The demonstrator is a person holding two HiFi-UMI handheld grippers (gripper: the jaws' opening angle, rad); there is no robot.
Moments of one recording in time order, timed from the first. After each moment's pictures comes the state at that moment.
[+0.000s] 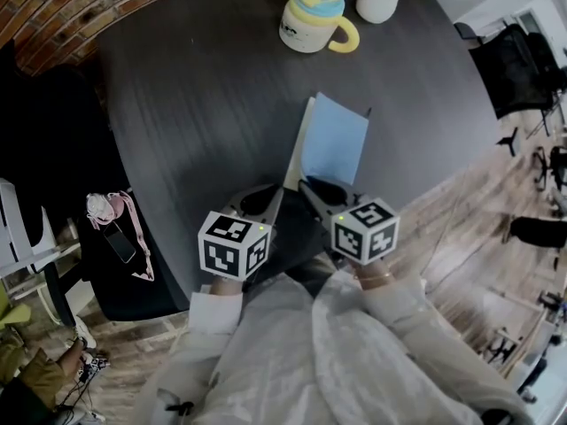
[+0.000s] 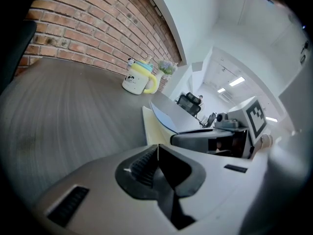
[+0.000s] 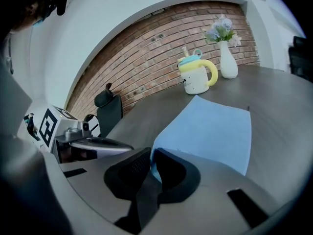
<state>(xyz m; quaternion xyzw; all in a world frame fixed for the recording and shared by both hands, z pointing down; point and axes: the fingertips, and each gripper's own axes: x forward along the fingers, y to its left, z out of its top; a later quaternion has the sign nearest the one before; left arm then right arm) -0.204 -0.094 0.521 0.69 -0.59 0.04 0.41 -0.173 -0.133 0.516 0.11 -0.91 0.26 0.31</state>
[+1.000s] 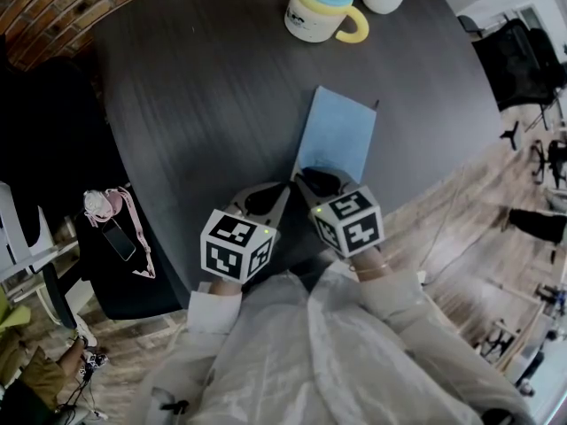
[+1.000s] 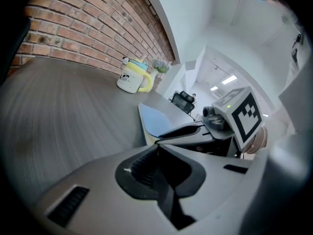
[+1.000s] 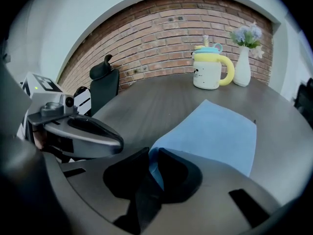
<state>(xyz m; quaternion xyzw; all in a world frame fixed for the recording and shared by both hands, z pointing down) -0.201 -0.085 0.524 0.72 -0.57 0.05 0.40 -0.187 -0.126 0.548 0.12 -0.88 0.14 0.43</state>
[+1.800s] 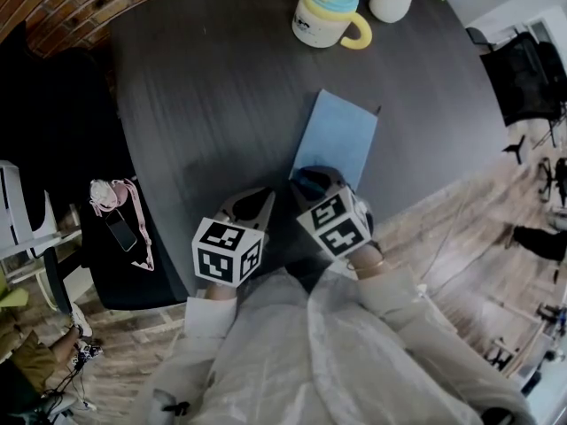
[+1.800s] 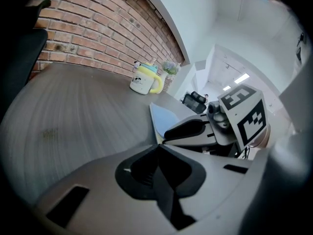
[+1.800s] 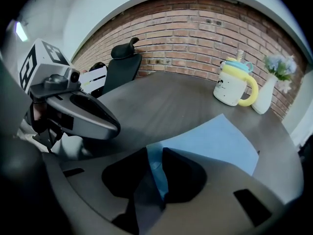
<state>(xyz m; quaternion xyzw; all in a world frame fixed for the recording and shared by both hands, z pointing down) -0.212 -0.060 0.529 0.67 -0.62 0.06 0.40 -0.190 -0.108 0.548 0.03 -0.88 0.01 0.48</state>
